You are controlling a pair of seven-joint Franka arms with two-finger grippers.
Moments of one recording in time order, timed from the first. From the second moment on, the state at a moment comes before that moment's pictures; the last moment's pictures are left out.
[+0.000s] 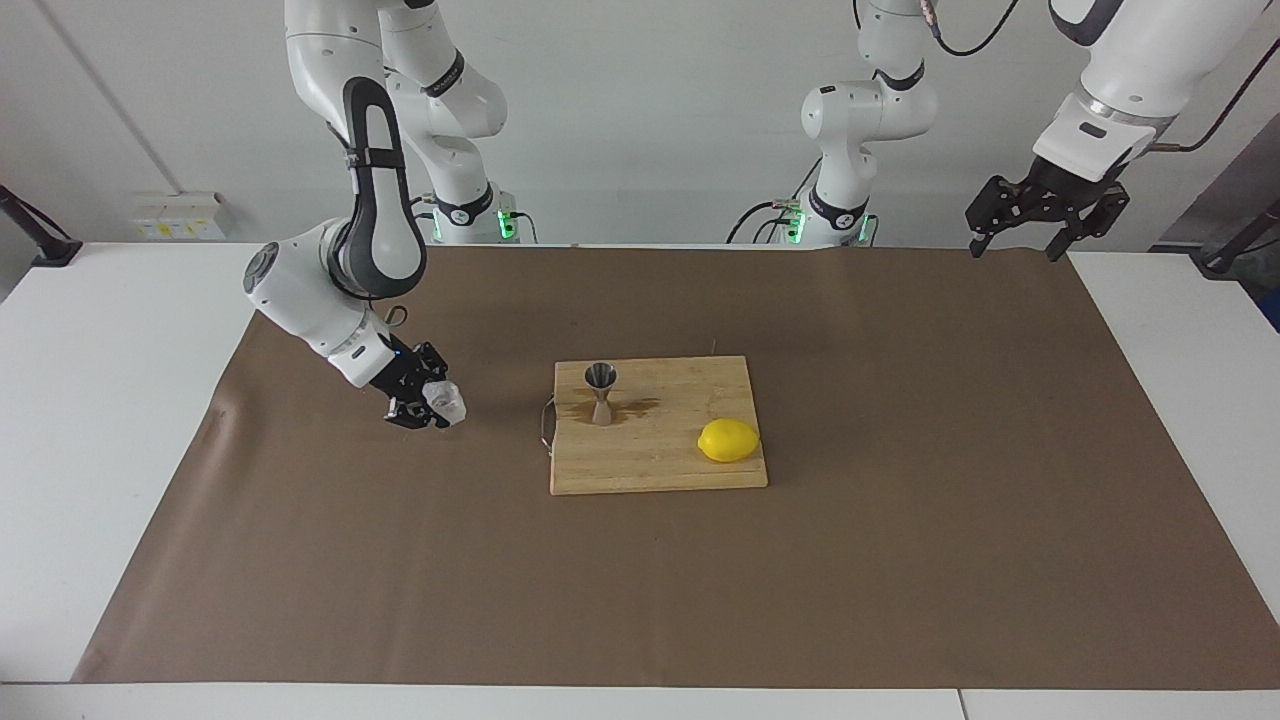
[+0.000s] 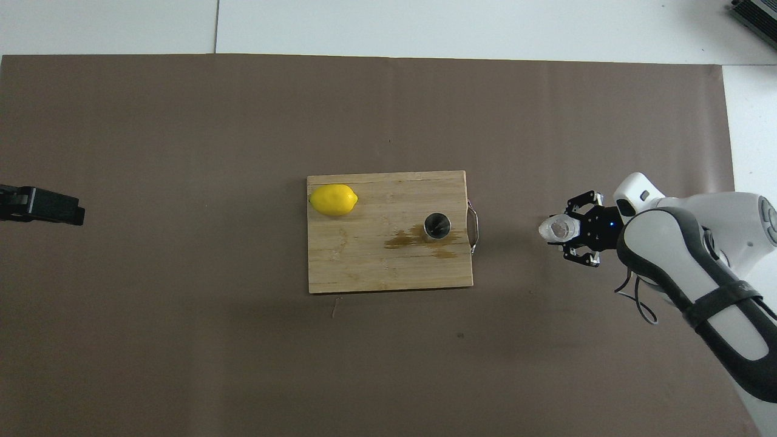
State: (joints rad) left arm 0.02 -0.08 -0.07 -1.60 -0.01 1.52 0.07; right arm -0.13 0.14 0.09 -2.24 0.68 2.34 -1.95
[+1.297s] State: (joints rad) left arm 0.02 -0.08 -0.07 -1.60 -0.01 1.52 0.07; right arm -0.03 0.03 0.12 -2.13 0.36 2.24 -1.49
